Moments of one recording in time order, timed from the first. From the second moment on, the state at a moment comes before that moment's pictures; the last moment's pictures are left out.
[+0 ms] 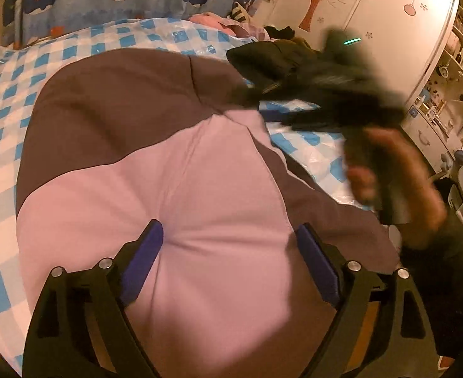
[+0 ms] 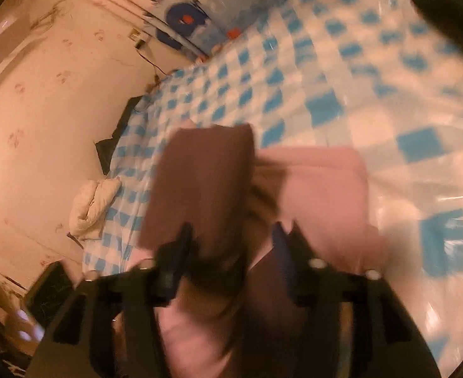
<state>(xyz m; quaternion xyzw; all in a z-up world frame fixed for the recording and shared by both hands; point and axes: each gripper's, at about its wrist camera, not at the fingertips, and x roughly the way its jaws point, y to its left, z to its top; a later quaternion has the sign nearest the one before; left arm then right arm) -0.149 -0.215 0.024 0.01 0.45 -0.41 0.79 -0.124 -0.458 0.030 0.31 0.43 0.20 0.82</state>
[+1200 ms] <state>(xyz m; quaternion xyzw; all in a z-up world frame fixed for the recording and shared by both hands) -0.121 0.182 0.014 -0.30 0.43 -0.10 0.85 -0.046 -0.155 -0.012 0.18 0.38 0.26 0.87</state>
